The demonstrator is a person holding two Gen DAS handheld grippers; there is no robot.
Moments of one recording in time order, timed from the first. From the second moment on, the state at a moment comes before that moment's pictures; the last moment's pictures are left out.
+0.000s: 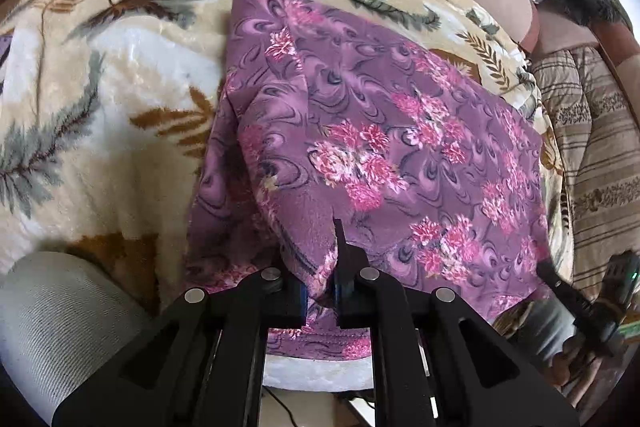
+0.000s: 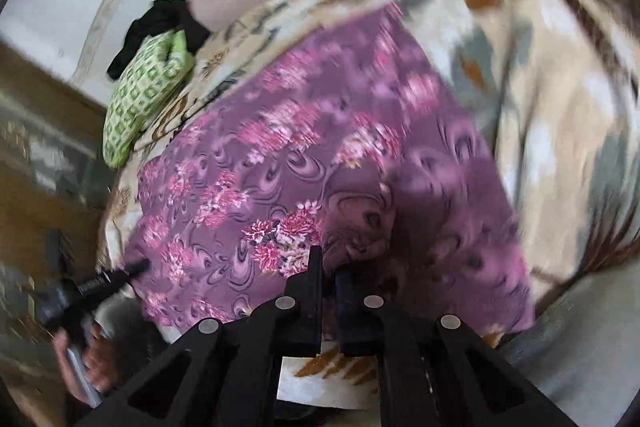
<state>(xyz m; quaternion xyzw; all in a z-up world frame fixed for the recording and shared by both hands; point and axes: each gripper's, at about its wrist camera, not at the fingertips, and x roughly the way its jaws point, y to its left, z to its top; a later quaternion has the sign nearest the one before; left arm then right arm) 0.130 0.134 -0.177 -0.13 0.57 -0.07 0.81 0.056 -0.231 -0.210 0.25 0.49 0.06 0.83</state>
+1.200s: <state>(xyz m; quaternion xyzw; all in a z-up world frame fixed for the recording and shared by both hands) 0.136 0.135 -0.183 -0.10 0.58 -0.03 0.80 0.080 -0.259 -0.223 0.25 0.52 -0.01 0.82</state>
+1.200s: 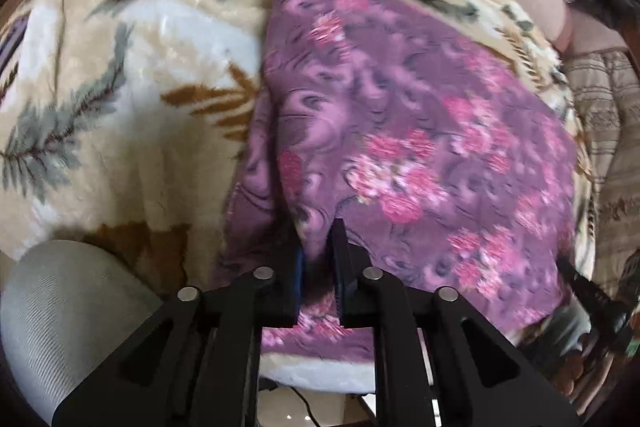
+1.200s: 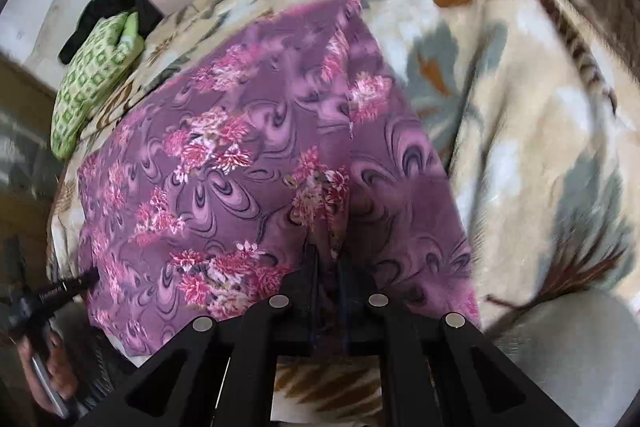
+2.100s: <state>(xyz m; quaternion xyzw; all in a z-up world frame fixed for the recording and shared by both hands) 0.296 0.171 -0.171 -0.12 0.56 -0.01 0.82 0.257 -0.343 -0.218 0.31 0.51 0.02 0.80</state>
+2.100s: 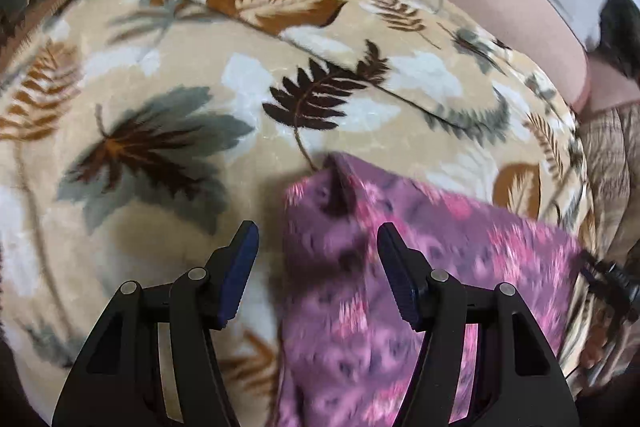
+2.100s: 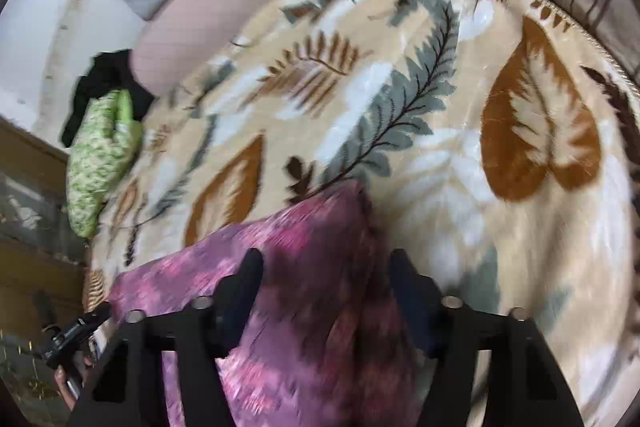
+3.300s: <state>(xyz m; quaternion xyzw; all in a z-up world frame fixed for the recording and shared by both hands) 0.125 0.139 -0.188 -0.12 0.57 -0.03 0.81 0.068 -0.271 -0.212 0.28 0.48 0.04 0.83</state>
